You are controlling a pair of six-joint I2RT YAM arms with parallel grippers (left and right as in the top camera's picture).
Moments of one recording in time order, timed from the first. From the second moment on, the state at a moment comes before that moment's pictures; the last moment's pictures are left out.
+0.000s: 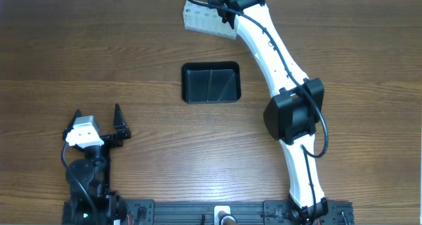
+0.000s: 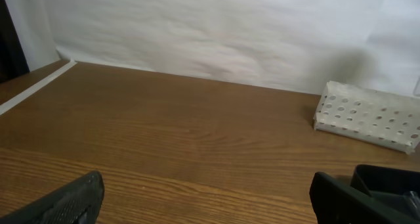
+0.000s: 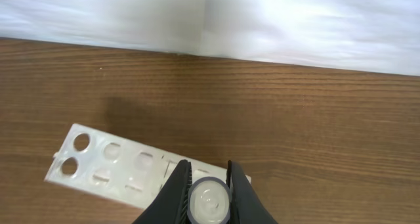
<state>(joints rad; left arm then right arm) 0.08 0.01 0.01 -0.07 -0.06 -0.10 0.42 2.35 2.38 -0.81 0.33 0.21</state>
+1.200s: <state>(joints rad) 0.08 0.01 0.01 -0.07 -0.06 -0.10 0.49 2.29 2.38 -1.43 0.13 0.44</state>
